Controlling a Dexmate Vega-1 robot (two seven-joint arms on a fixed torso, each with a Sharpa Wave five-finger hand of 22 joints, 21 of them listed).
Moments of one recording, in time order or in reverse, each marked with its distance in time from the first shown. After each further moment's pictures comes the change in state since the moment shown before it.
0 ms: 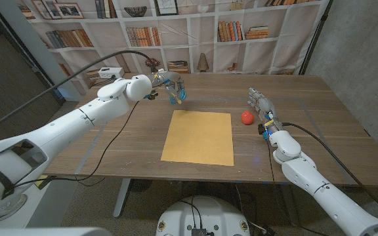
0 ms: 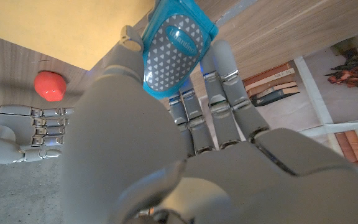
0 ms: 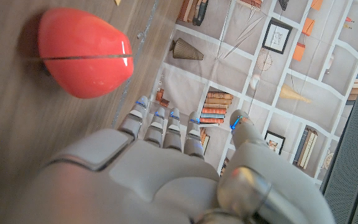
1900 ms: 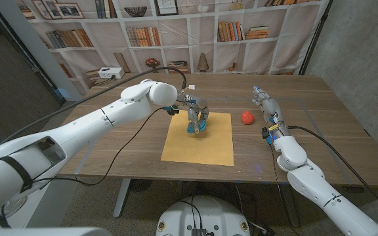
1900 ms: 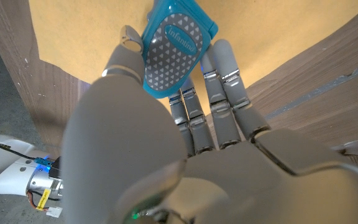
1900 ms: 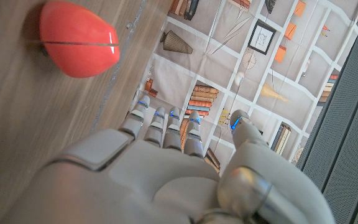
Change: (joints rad) left arm -0.066 -0.102 0.149 -0.081 0.021 -0.015 -0.428; left_hand 0.000 0.000 -0.001 0.001 -0.012 0.009 0.009 0.000 -0.005 0.020 0.013 -0.029 0.000 0.032 0.002 -0.031 0.016 0.000 0.000 0.066 -0.074; right arm -0.114 -0.033 0.047 -0.126 -0.076 0.037 -0.065; right_hand 0.000 0.000 -0.008 -0.008 0.000 0.004 0.004 0.000 0.000 0.009 0.002 0.000 0.000 0.000 -0.007 -0.008 -0.002 0.011 -0.036 -0.006 0.000
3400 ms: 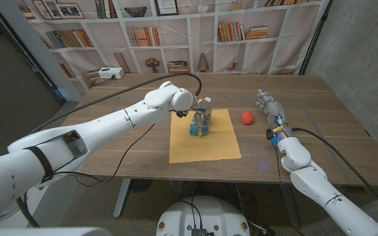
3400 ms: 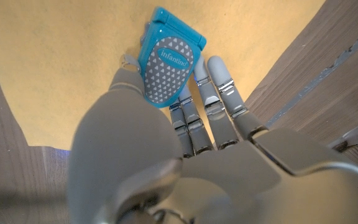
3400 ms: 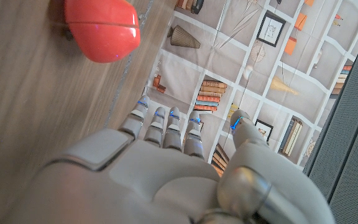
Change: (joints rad) left arm -0.092 -0.119 0.171 0.096 0.319 0.046 -0.131; left_hand -0.148 0.132 -0.107 0.107 0.010 -0.174 -0.103 -0.196 0.002 -0.185 -0.088 -0.138 0.219 -0.075 -0.163 -0.241 0.180 -0.235 0.025 0.027 -0.111; right arm 0.027 0.008 0.016 0.088 0.043 0.033 0.052; right_hand 0.000 0.000 -0.004 -0.004 0.000 0.000 0.000 0.000 0.000 0.000 0.000 0.000 0.000 0.004 0.004 0.000 0.000 0.005 0.005 0.000 0.000
